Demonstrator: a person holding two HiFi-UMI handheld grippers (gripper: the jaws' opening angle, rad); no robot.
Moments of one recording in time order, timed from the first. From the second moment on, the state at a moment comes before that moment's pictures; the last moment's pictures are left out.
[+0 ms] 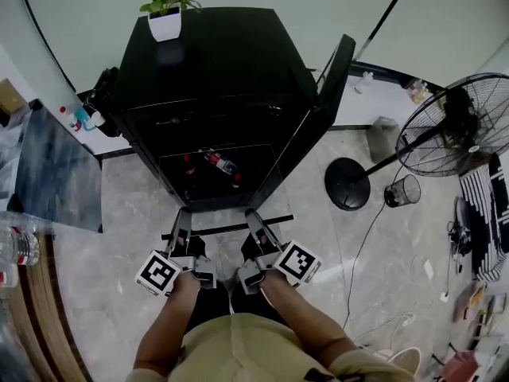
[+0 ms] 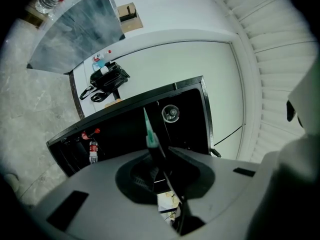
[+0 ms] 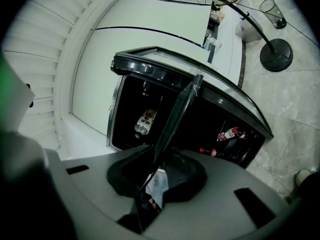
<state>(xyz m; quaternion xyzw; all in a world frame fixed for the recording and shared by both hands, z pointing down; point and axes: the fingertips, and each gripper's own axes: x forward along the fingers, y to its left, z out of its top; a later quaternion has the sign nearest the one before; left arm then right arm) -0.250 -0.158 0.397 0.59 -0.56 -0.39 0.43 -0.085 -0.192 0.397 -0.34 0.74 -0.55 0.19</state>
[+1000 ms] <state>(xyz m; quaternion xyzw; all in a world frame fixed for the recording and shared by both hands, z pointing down) -0.240 -0.106 0.329 0.62 -0.56 -0.39 0.40 -0.075 -0.144 0.331 -0.30 0.75 -0.55 0.18</state>
